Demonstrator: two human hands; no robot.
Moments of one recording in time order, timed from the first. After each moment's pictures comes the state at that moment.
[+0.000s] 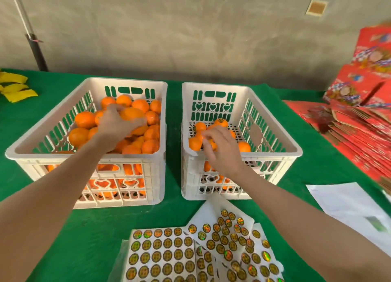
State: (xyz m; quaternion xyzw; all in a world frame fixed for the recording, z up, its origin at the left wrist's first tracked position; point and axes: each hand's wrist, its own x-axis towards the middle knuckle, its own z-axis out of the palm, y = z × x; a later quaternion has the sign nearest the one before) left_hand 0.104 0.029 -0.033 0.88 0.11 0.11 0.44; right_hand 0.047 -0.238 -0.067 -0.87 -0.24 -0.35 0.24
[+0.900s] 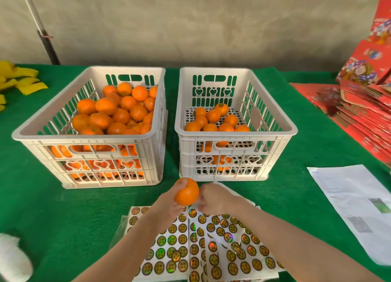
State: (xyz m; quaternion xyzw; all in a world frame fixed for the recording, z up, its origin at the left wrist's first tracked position) left_hand -0.053 -0.084 -0.185 0.62 0.11 -0.30 0.72; right_hand -0.031 -0.255 -0.169 -0.95 -0.23 0.19 0.14
